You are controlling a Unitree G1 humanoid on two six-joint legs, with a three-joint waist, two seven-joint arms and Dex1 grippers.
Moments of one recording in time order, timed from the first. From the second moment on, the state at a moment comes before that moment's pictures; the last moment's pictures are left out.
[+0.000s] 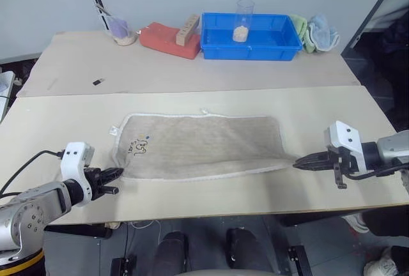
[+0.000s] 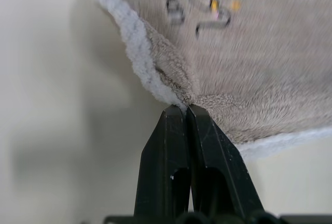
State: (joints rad) left arm 0.00 0.62 0.56 -0.49 -0.65 1.36 -0.49; right arm -0.24 -1.07 -0.05 -0.10 0.35 0.34 1.37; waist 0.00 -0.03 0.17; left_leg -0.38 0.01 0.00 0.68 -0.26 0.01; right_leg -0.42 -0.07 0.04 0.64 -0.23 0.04
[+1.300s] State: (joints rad) left arm -0.75 0.68 0.14 0.49 -0.31 0.71 -0.57; right arm -0.80 -0.76 0.03 0.36 0.21 0.66 0.92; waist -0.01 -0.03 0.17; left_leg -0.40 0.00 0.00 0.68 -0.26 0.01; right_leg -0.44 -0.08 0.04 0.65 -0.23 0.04
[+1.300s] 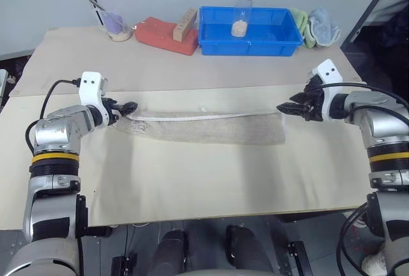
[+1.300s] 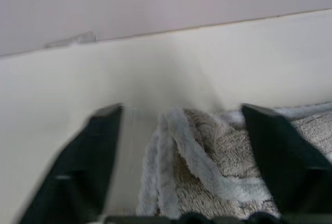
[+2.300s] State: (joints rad) left arm -0.16 1.01 0.25 -0.32 -0.59 0.49 -1.25; right arm -0.27 -0.43 -0.26 -0.32 0.39 1.11 0.38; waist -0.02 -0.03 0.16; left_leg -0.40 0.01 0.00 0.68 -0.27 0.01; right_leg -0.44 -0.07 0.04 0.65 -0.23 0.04
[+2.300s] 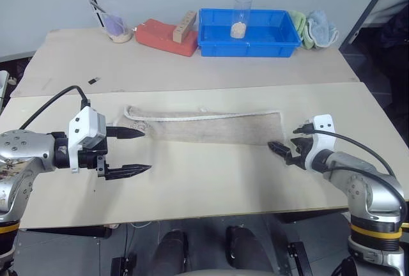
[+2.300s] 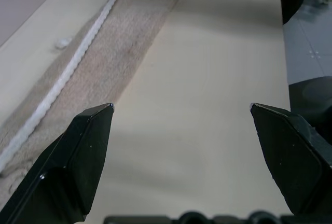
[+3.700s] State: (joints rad) left arm -0.24 0.96 0.21 -0.42 -0.74 0.59 -1.17; right arm -0.54 -0.61 0.02 -0.23 0.53 1.10 0.67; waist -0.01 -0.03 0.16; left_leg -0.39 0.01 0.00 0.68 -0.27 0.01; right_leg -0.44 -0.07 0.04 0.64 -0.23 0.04
